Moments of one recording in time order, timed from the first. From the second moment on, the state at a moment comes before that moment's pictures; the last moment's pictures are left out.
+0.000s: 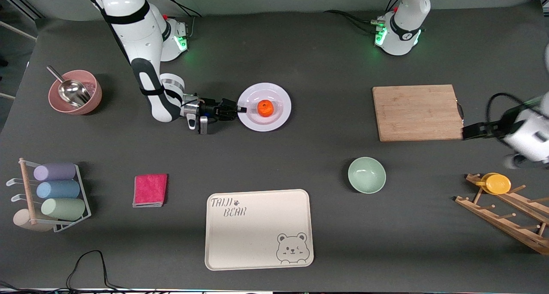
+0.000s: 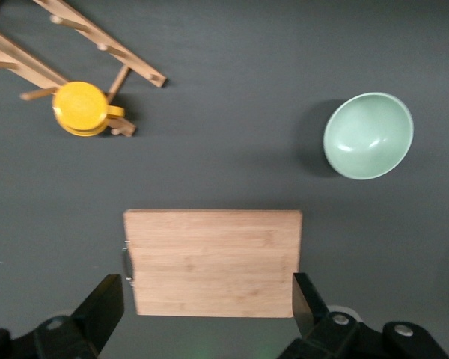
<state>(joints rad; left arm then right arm) 0.21 0.21 -0.21 -1.45 0.07 1.51 -0.01 0.62 0.54 -0.22 -2.49 2.00 1.83 -1.47</state>
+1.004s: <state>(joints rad) -0.05 -0.19 0.07 -1.89 0.04 1.63 0.12 0.61 0.51 -0.22 -2.46 2.00 1.83 -1.44</state>
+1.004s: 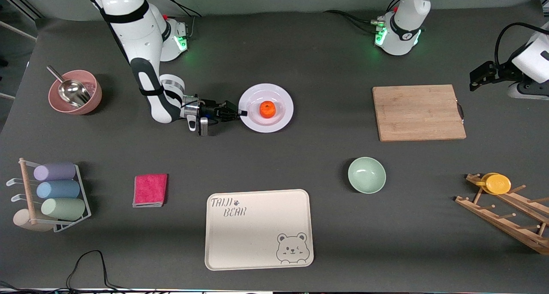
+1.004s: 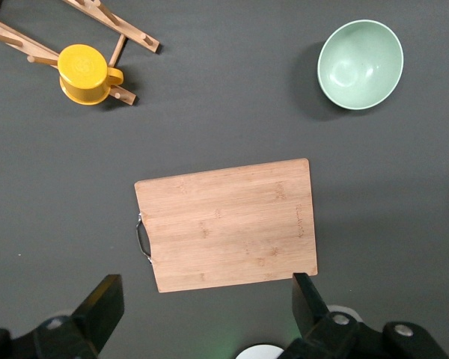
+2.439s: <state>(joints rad) -0.08 -0.18 0.08 -1.89 0.07 1.68 0.12 0.49 0.70 -0.35 -1.63 1.82 1.85 -0.72</state>
